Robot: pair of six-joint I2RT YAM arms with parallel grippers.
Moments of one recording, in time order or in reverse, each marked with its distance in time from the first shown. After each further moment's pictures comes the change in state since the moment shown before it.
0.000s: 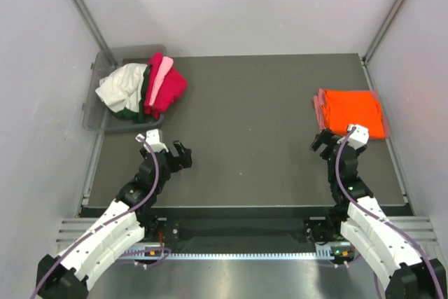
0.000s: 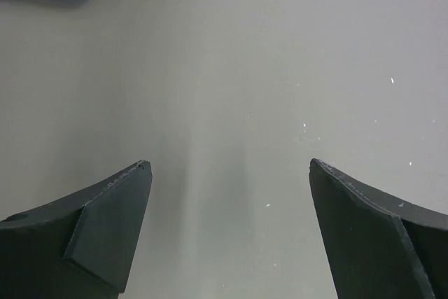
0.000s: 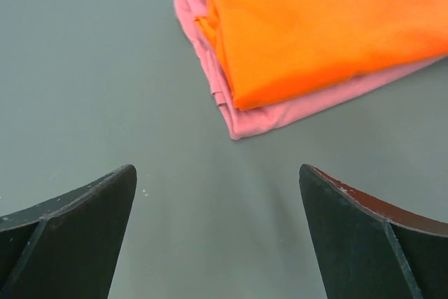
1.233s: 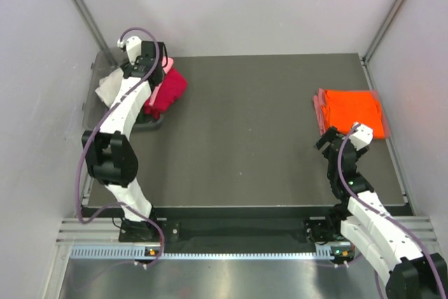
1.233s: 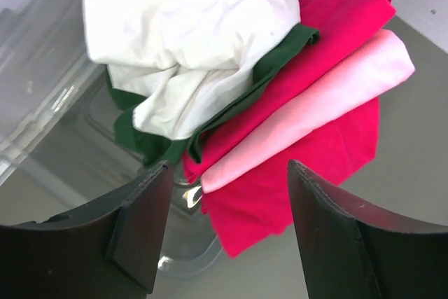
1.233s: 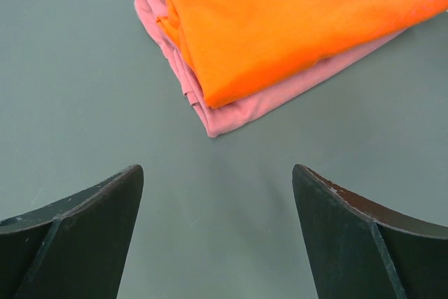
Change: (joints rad) left arm 0.392 1.177 1.368 -0.497 -0.299 -0.028; right arm 0.000 0.061 0.066 -0.109 0.106 0.111
